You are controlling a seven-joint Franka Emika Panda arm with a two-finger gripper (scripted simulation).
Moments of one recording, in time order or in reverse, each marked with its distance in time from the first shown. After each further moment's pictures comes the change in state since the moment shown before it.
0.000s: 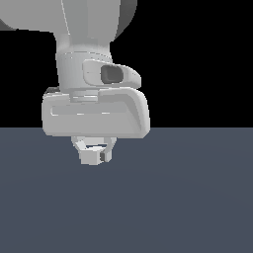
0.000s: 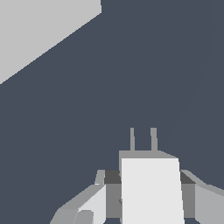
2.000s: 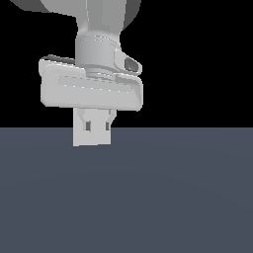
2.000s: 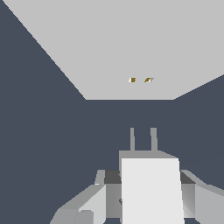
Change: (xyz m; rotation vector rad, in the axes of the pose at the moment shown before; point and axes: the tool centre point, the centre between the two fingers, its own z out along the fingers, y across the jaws) arm 0.047 -0.020 -0.046 0.119 -0.004 -0.705
